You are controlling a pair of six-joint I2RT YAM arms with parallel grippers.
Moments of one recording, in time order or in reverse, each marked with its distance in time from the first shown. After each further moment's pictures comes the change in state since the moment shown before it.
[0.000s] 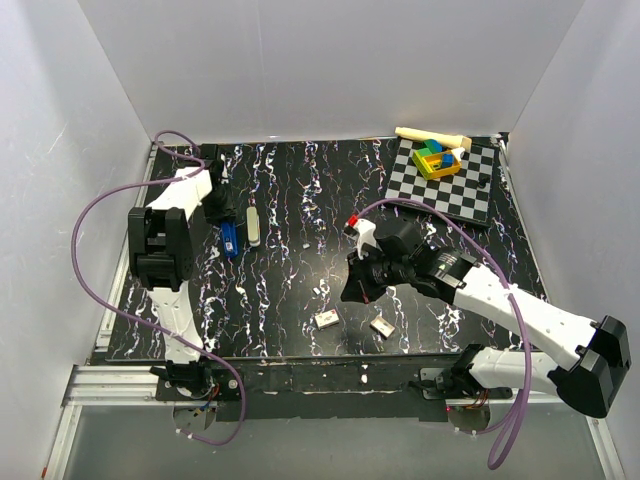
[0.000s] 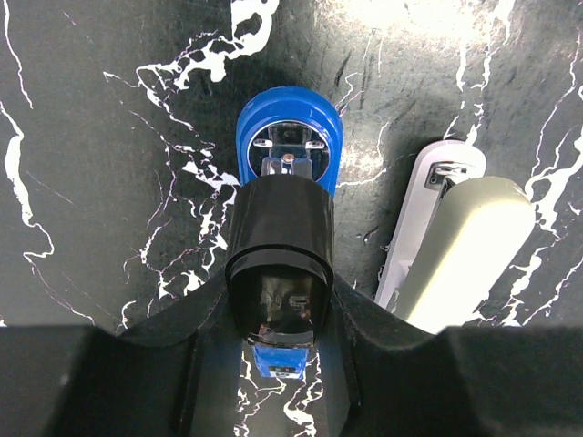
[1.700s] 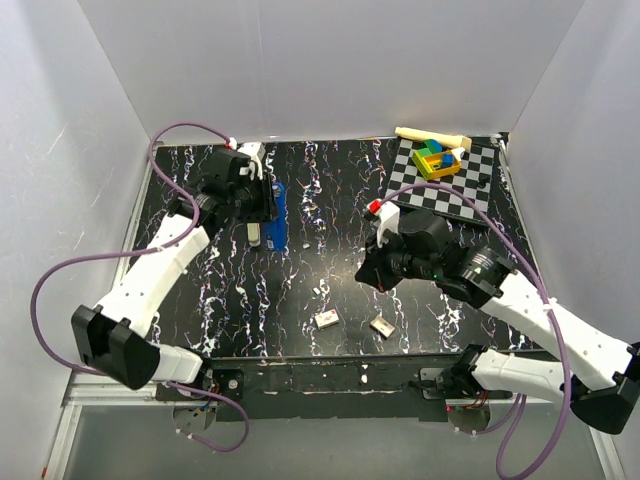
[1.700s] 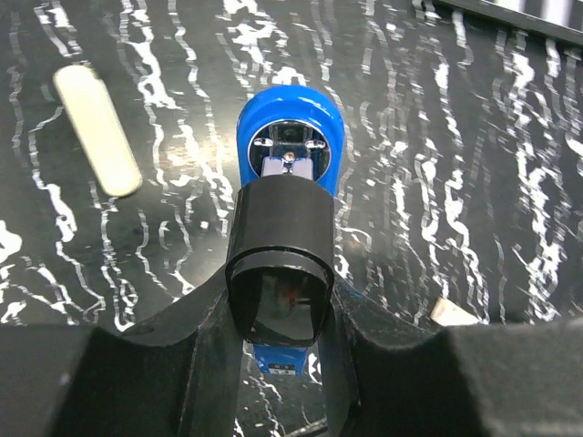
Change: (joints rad) left arm -0.389 -0.702 -0.254 0.119 0.166 -0.113; right arm 0.000 -0.132 0.138 -0.130 0.180 -0.093
